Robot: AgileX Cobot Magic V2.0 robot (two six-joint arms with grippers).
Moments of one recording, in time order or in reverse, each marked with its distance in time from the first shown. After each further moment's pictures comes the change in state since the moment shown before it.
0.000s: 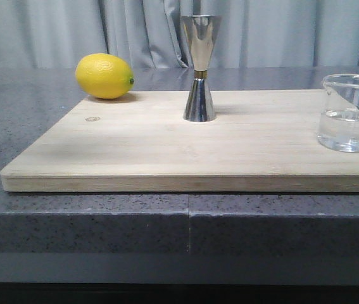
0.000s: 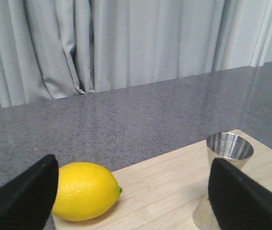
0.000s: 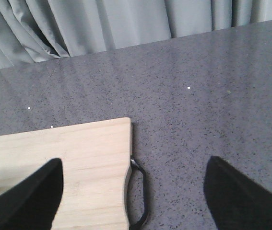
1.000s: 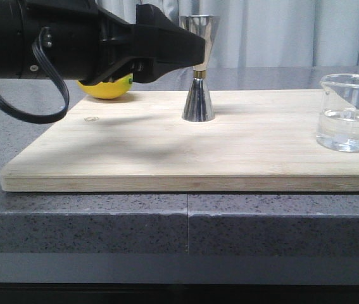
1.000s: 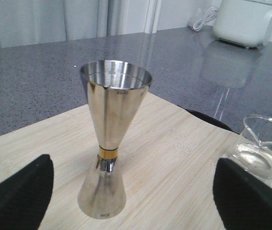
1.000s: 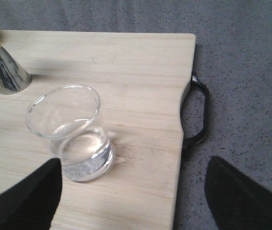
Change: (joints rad) left arm -0.035 0.449 -0.002 0.426 -0.512 -0.351; right arm 0.246 0.009 0.279 -0.076 -0.186 0.000
